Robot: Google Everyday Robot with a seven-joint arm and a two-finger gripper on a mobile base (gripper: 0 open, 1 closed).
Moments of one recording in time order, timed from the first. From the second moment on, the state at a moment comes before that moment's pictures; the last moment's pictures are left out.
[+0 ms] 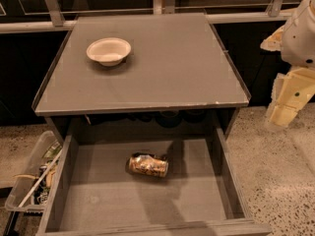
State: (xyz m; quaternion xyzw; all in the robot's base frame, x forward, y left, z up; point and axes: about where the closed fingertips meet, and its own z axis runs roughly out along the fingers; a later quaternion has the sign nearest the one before) arm 0.438 -0.217 0.976 -0.60 0.78 -0.03 0.16
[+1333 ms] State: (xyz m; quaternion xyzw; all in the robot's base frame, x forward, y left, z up) arm 0.422 -0.184 0.910 -0.59 0.76 0.10 0.25
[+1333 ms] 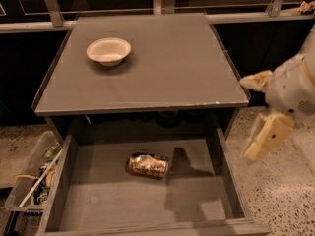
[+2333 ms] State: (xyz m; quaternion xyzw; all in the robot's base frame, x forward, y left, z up) arm 0.412 -0.143 0.866 -0.58 0.75 0.13 0.27
